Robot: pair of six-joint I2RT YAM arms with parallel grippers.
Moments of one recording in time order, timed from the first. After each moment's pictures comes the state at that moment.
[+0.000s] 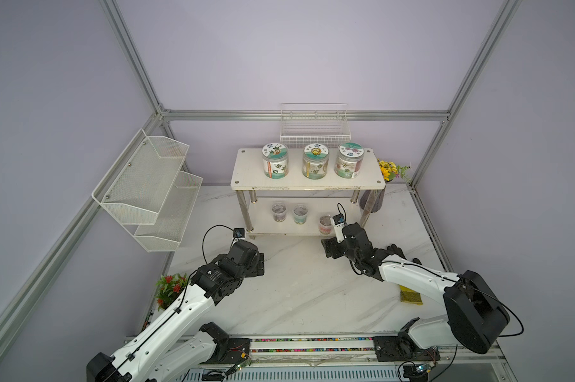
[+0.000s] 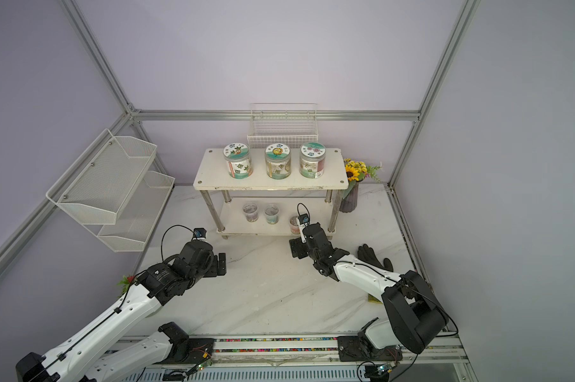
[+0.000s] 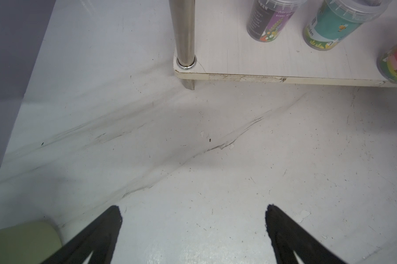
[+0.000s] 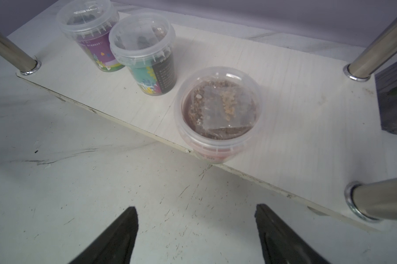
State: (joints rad) left arm -0.58 0.91 0.81 -0.81 -0.42 -0.49; right arm 0.58 1.43 0.76 0.08 0.13 0.14
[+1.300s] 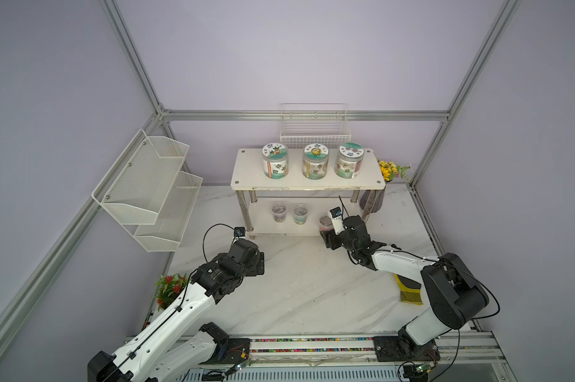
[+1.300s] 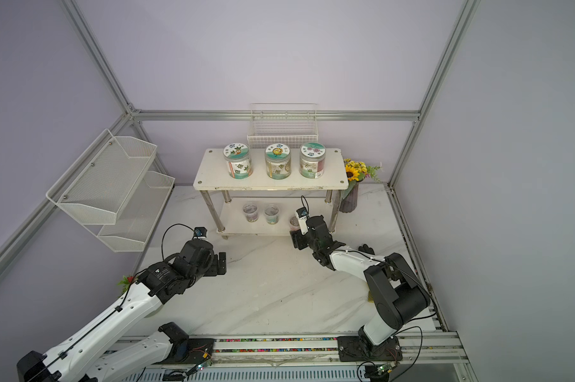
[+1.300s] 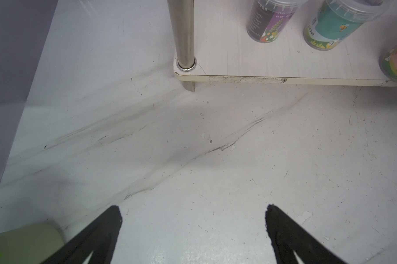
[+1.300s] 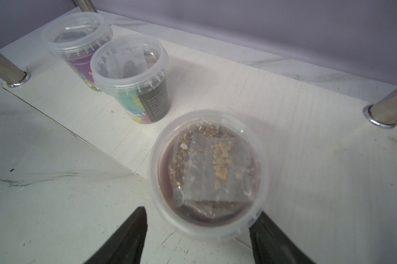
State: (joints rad) left arm -0.57 0.93 0.82 -0.80 -0.42 -0.47; right arm 0.49 1.60 0.82 0.26 0.01 0.03
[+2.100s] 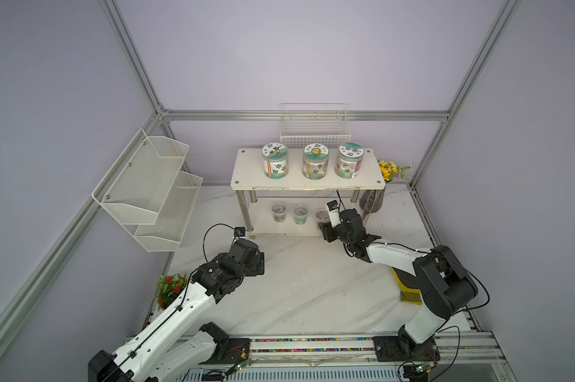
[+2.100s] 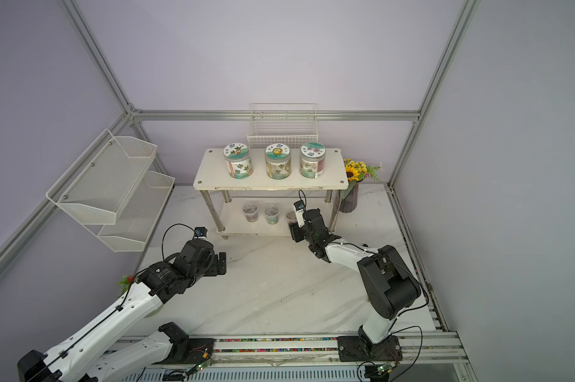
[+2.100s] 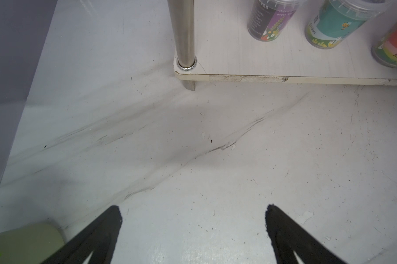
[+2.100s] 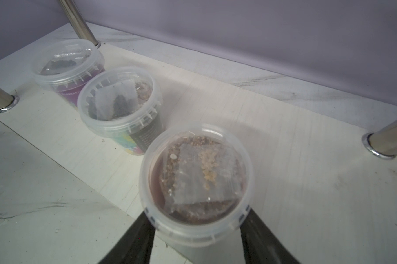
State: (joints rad) left arm -0.57 0.93 0.82 -0.80 -0.42 -0.47; right arm 0.49 1.69 0.93 0.27 0.03 0.03
